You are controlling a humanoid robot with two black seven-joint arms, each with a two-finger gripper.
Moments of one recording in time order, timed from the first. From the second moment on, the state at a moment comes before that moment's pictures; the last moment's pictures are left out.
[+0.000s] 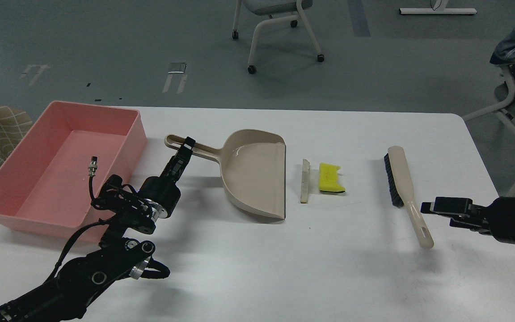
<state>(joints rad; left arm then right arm) -0.31 0.29 -0.69 -1.12 1.19 0.49 -0.30 0.72 -1.06 0.27 1.42 -1.06 0.47 0.09</state>
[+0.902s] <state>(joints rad) -0.31 0.29 -0.68 -1.12 1.19 0.49 -0.30 0.69 -0.97 0.26 1.41 -1.09 0.46 0.07</state>
